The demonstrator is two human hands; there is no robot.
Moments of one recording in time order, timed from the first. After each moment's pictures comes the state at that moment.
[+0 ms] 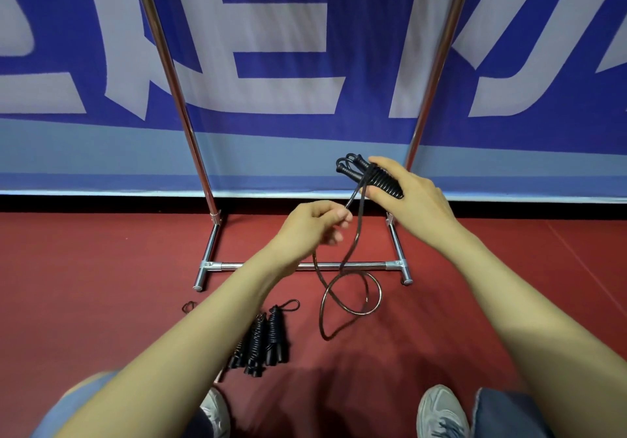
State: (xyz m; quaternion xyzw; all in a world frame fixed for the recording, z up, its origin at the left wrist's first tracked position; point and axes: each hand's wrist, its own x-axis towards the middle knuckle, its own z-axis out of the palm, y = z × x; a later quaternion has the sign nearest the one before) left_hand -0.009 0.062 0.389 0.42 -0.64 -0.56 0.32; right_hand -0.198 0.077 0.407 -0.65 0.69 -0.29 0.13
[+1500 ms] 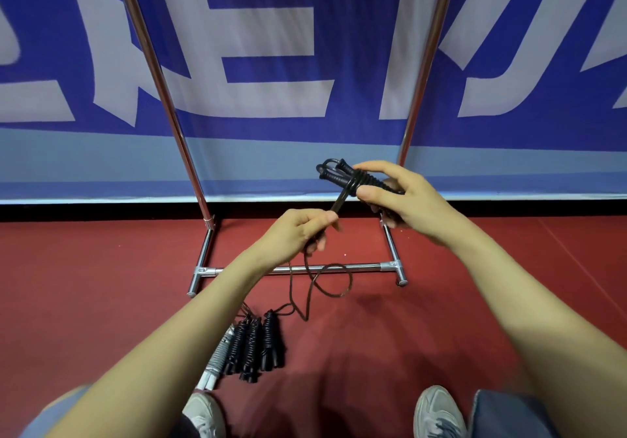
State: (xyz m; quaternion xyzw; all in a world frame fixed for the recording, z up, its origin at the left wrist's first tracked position) left_hand -0.001 0.049 0.380 0.38 -0.70 -0.55 0.26; right_hand -0.207 0.085 0.421 -0.63 0.54 -0.41 0.38
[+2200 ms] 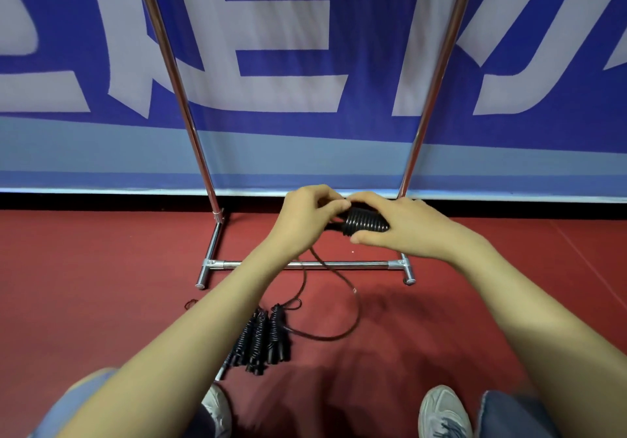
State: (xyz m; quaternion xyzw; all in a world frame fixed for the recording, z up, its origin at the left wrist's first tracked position) left_hand -0.010 0.047 0.392 0.46 -0.74 -0.34 0.34; right_hand -0.192 0.089 0.405 -0.76 0.62 -0.09 0.15
